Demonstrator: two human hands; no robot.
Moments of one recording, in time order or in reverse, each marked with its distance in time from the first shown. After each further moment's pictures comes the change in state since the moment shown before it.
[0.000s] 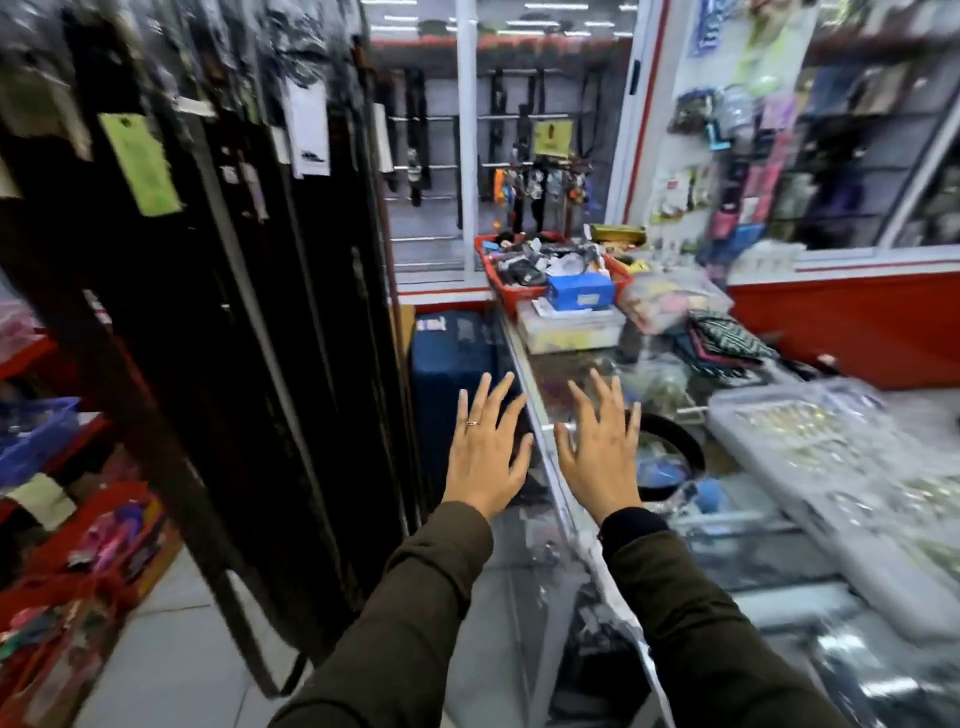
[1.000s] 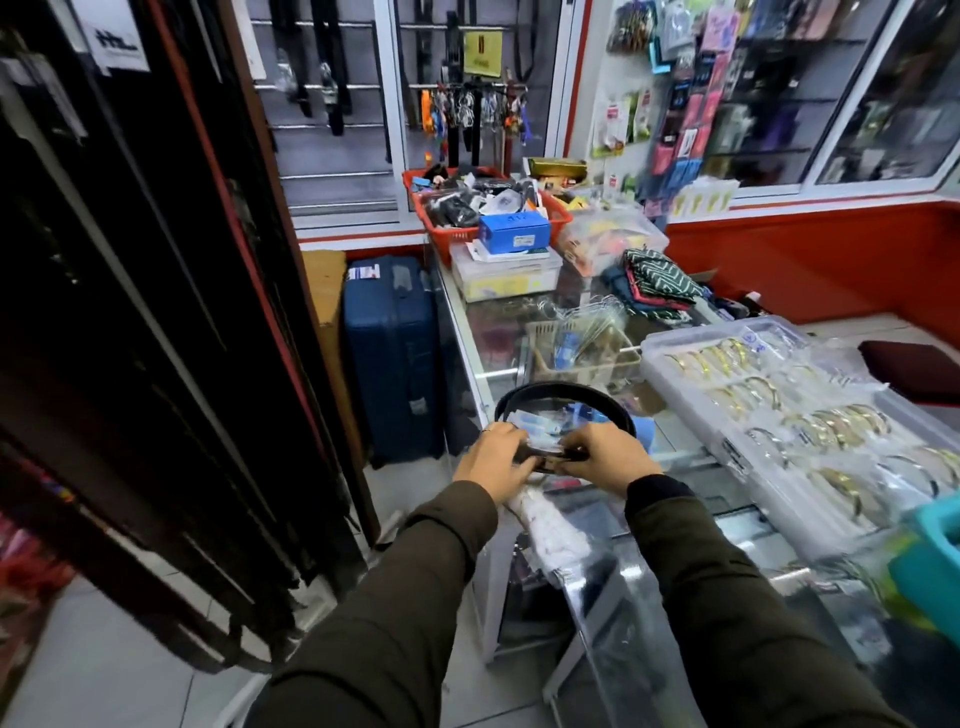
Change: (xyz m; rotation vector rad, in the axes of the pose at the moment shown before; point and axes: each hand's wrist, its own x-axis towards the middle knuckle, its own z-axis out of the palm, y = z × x) left_hand -0.007 0.058 0.108 -0.317 -0.418 -0.045; right_hand -0.018 0.122 -0.022 -0.086 -0.659 0.082
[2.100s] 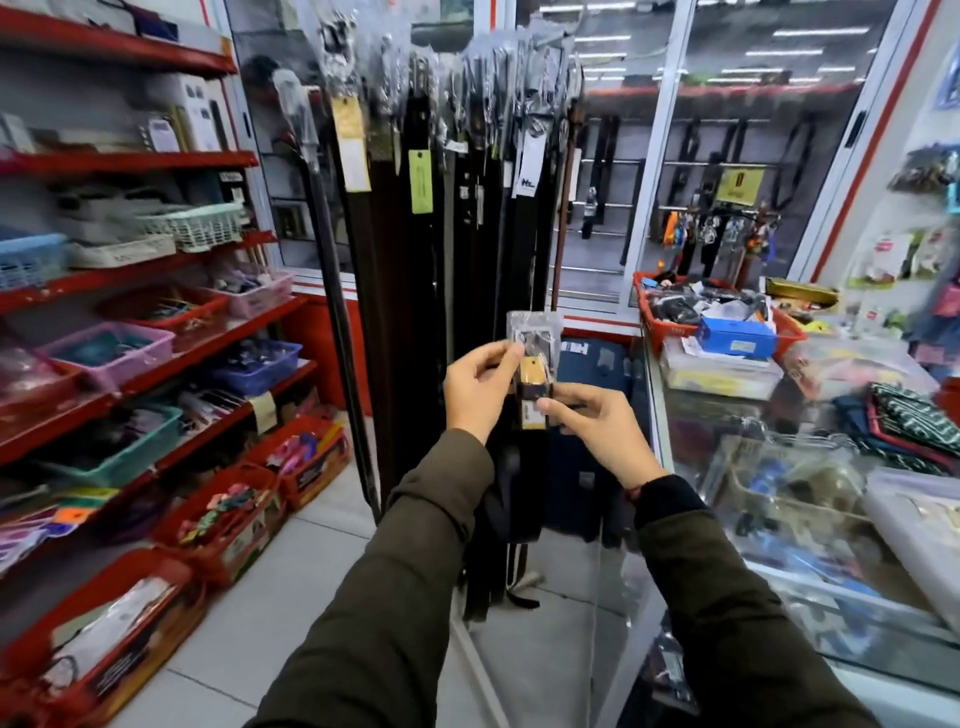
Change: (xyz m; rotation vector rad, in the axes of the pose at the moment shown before) left_hand -0.162 0.005 -0.242 -0.820 1.008 -0.314; right_hand -0.046 -0.247 -0.034 0.983 0.042 -0.577
